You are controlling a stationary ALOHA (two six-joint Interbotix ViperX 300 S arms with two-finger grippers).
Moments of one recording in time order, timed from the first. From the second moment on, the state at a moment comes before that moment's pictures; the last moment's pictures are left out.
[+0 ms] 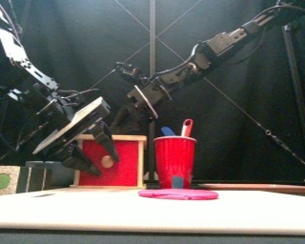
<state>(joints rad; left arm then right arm) -0.19 0.15 0.88 -1.41 -0.80 -0.04 -0.23 0.29 0.26 -0.10 0.09 0.00</state>
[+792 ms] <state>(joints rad) -0.19 0.13 0.89 -1.41 -0.80 -0.04 -0.23 0.29 0.26 -0.10 0.09 0.00</state>
